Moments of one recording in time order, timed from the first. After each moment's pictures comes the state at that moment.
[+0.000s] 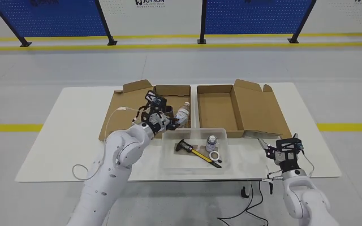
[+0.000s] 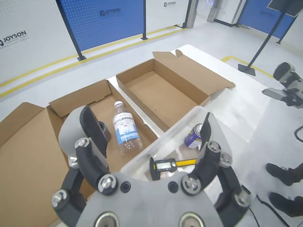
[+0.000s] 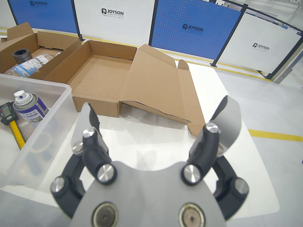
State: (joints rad) left arm 1.16 -1.28 -1.23 -1.68 1.02 -0.33 -0.48; right arm -1.73 -1.15 1.60 -1.80 -1.33 0.00 0.00
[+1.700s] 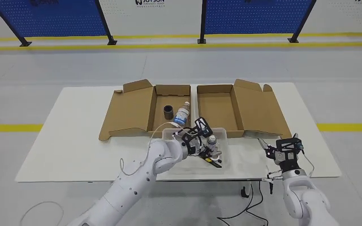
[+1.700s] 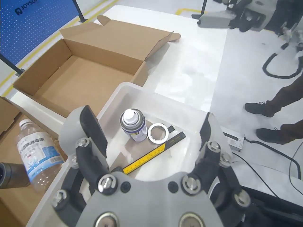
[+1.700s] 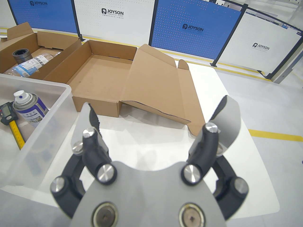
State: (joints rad) left arm 0.98 -1.35 -0.81 -1.36 1.15 -0.46 -0.35; right arm -1.73 -1.15 1.60 -1.80 -1.33 0.00 0.00
